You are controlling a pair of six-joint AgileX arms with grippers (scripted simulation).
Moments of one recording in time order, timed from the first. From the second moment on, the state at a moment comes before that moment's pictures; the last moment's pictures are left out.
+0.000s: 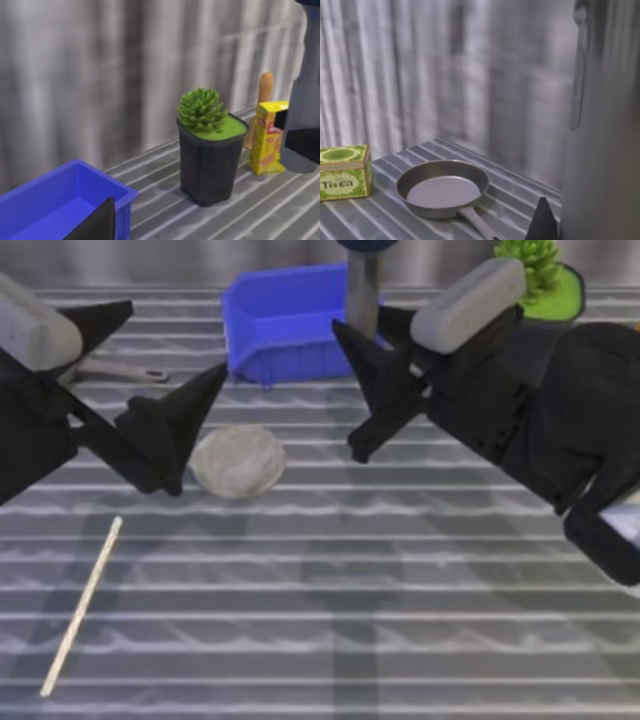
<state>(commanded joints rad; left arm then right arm) -0.29 0.95 0.53 0.36 0.47 0.01 0.63 1.61 0.75 0.89 -0.15 0.02</state>
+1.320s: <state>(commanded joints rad) -0.55 1.55 0.97 0.56 0.44 0.01 0.63 1.61 0.75 0.89 -0.15 0.02</state>
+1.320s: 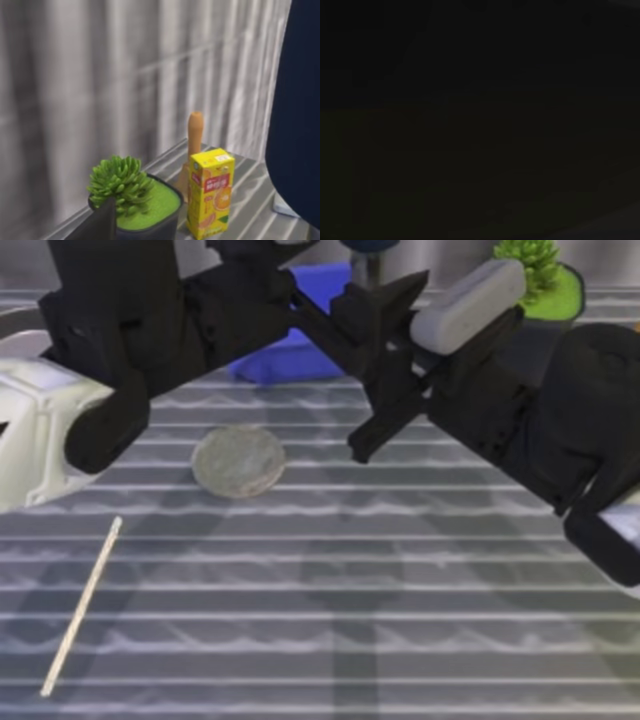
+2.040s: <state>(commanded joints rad) -0.55 1.56 0.97 0.56 0.44 0.01 0.63 1.61 0.75 0.89 -0.15 0.02</state>
